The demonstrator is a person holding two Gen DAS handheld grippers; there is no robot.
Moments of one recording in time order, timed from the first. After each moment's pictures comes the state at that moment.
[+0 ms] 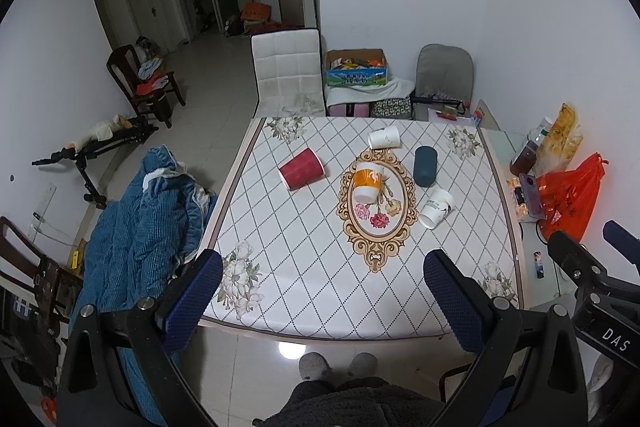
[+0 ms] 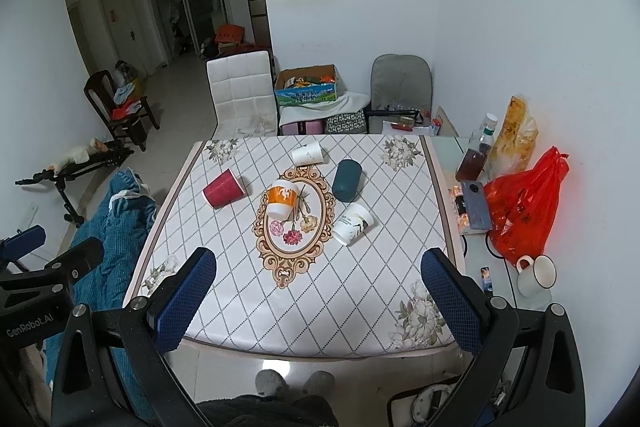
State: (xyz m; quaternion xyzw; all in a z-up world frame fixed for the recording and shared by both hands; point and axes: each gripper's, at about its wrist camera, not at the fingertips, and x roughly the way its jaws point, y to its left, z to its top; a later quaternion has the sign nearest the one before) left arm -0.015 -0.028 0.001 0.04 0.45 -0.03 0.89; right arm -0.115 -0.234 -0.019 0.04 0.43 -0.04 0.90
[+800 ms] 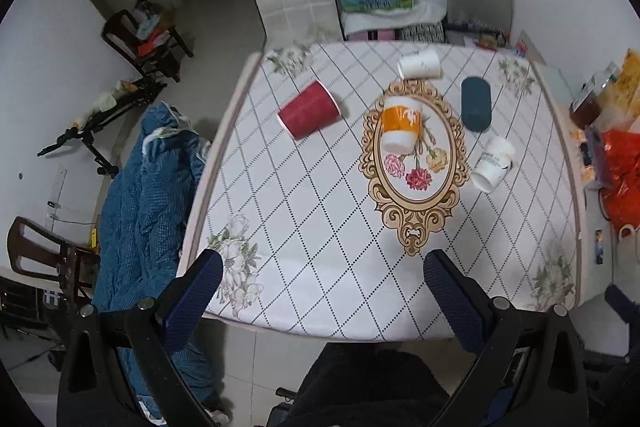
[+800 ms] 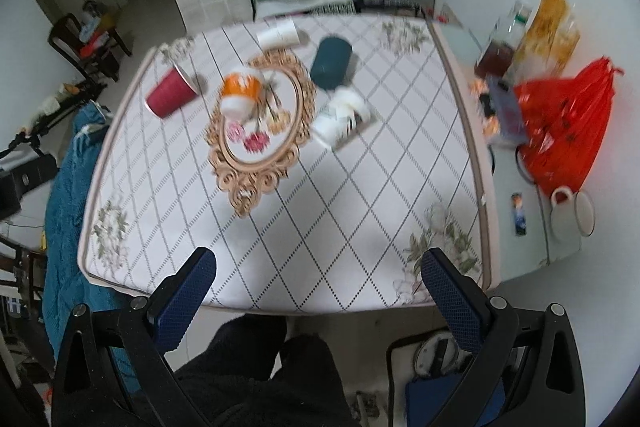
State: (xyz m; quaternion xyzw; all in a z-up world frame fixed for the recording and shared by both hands) left arm 0.100 -0.057 -0.143 0.09 0.56 0.01 0.82; right arm -0.034 -0.278 -0.232 0.06 0.60 -0.06 0.79
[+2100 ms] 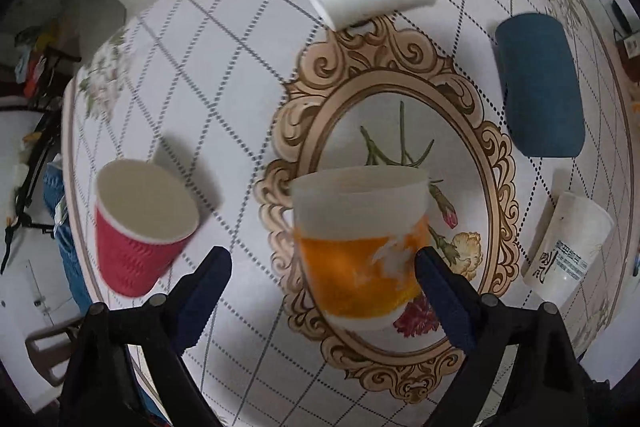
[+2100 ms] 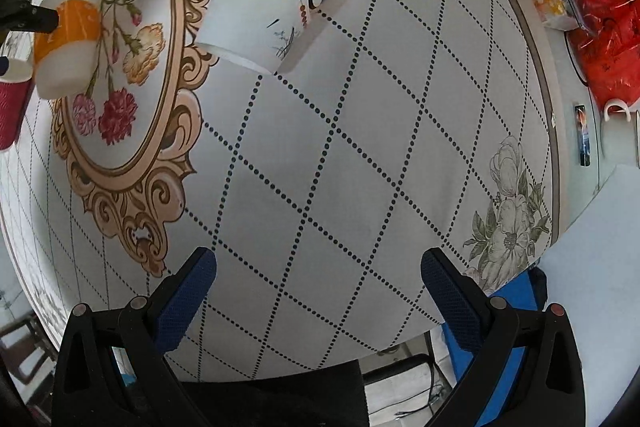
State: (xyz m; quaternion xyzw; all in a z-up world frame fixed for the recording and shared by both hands) left arm 0.383 -0.160 -0.372 0.19 0.70 -0.12 0.68; right arm 0.094 -0.312 -0.450 0.14 0.76 -0.19 0.61
